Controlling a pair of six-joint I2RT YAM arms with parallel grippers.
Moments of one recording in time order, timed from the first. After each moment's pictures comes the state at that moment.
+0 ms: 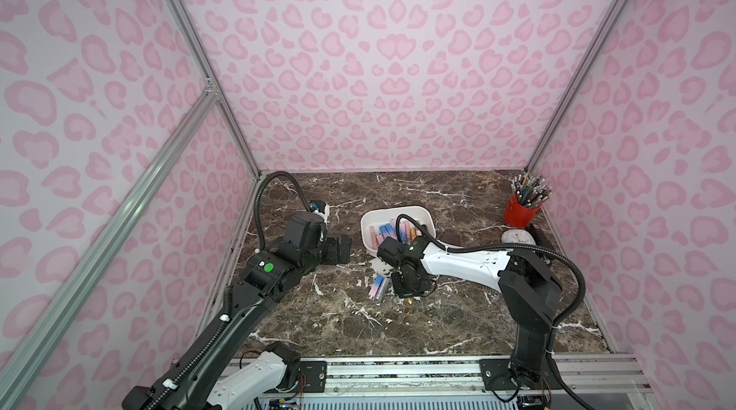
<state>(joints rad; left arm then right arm) -0.50 0.97 1.04 -0.80 -0.10 -0.35 0.94 1.87 1.35 -0.99 0.00 0.78</state>
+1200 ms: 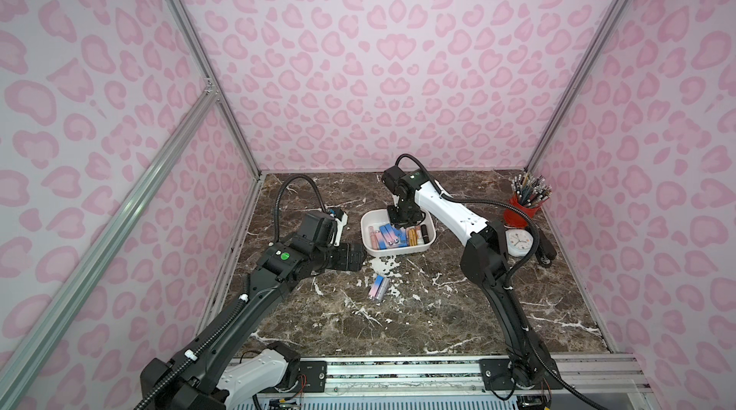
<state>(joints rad) -0.50 1.10 1.03 -0.80 0.15 -0.34 0.63 2.40 2.36 -1.37 0.02 0.45</state>
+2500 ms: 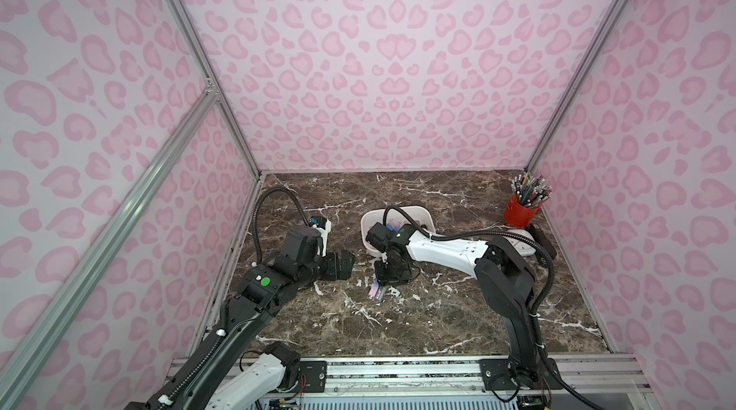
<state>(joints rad) -0.50 0.88 0.92 -0.82 0.04 -0.42 0.90 2.06 1.53 -0.92 -0.19 0.76</state>
